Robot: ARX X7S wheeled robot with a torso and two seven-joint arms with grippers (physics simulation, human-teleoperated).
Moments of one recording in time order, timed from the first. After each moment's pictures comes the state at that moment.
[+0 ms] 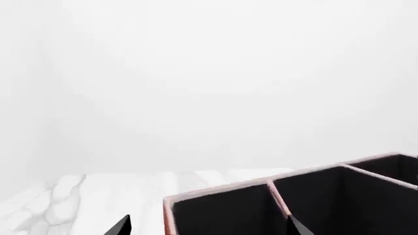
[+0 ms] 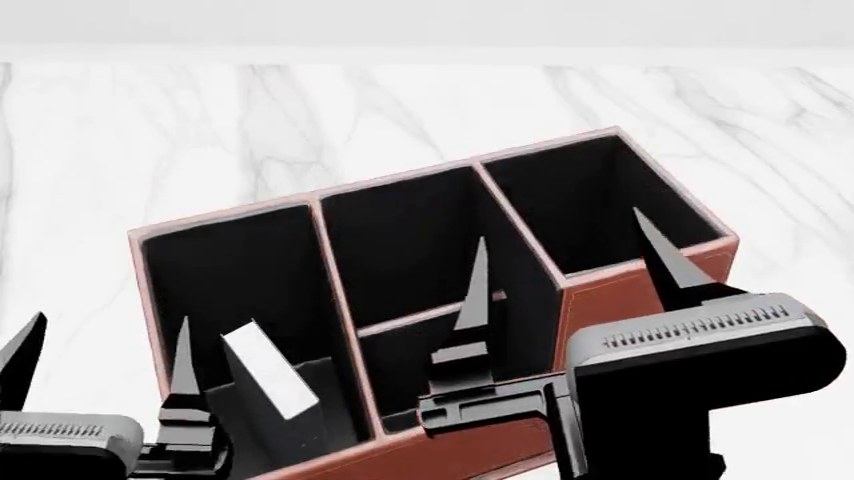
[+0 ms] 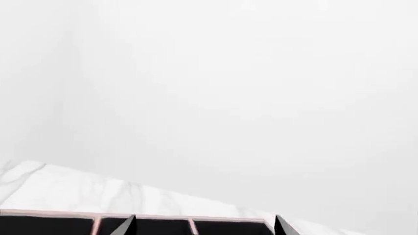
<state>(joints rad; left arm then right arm) -0.19 -0.35 0.39 0.44 -0.27 -0.25 -0.50 1.03 0.97 -1.34 -0.53 0.85 -0.07 0.98</state>
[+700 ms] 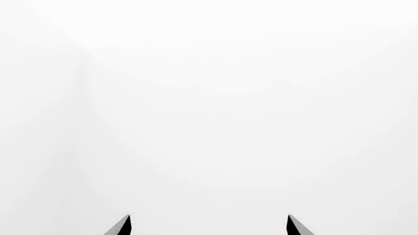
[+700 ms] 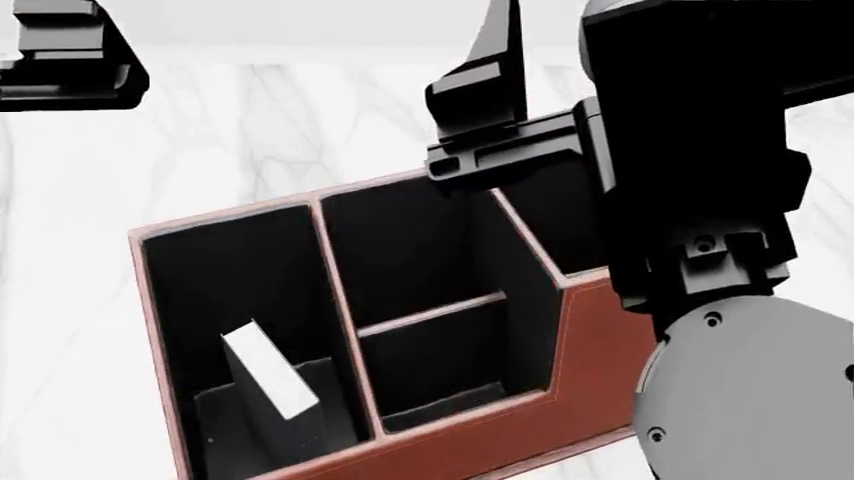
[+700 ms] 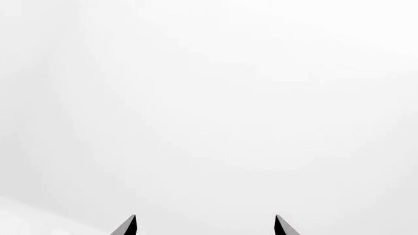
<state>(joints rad) -0.93 -0.27 0.28 0.62 -0.41 -0.84 -0.57 1.52 0.94 -1.19 -0.53 1.14 0.34 0.92</state>
